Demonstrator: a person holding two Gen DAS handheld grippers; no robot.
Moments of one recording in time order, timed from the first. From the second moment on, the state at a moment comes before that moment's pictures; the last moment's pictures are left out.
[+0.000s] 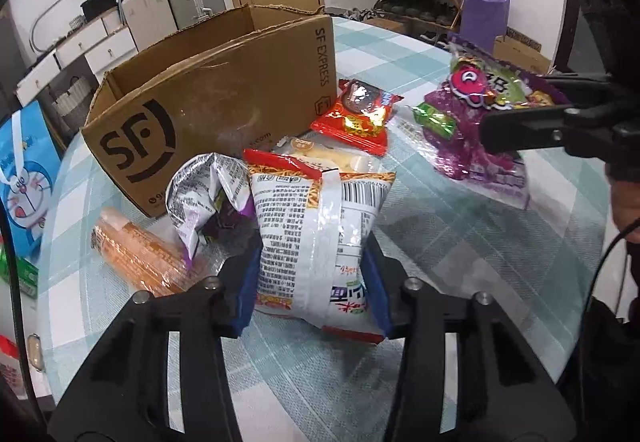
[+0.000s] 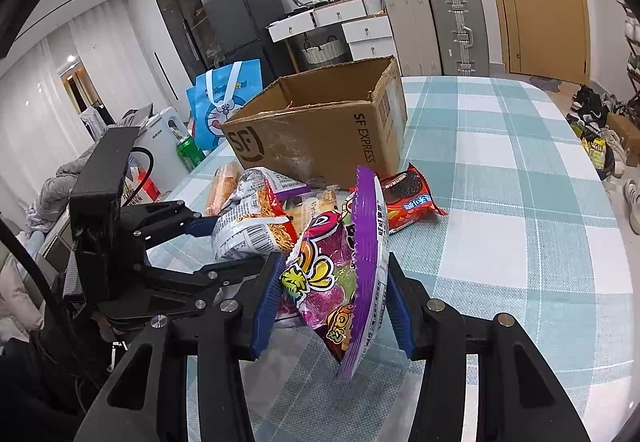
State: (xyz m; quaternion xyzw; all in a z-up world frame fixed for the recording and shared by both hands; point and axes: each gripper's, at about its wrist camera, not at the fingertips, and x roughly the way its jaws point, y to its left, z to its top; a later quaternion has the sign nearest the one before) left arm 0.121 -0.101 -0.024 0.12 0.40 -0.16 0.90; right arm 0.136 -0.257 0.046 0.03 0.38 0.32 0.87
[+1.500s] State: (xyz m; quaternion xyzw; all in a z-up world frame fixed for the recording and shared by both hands) left arm 0.209 0.002 0.094 -0.04 0.31 -0.03 0.95; right arm 0.224 -0.217 0.100 0.14 0.30 0.26 0.91
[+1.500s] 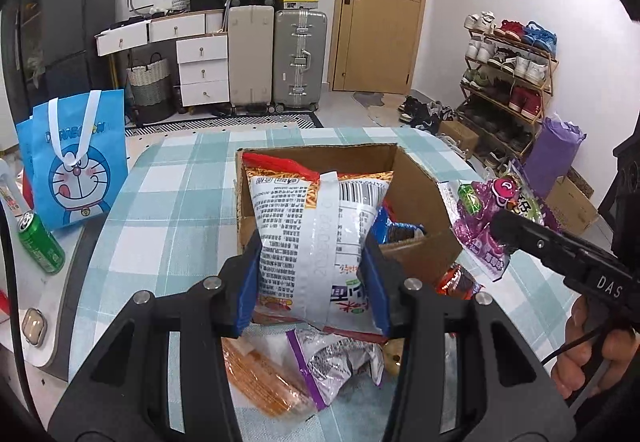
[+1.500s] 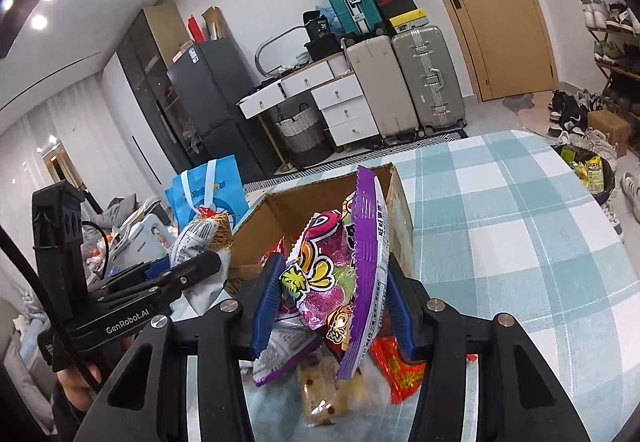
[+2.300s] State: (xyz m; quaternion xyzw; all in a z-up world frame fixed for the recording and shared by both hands) left arm 0.277 0.012 0.076 -0.04 0.33 -0.02 0.94; right arm 0.277 -0.175 0.087 0.09 0.33 0.27 0.90
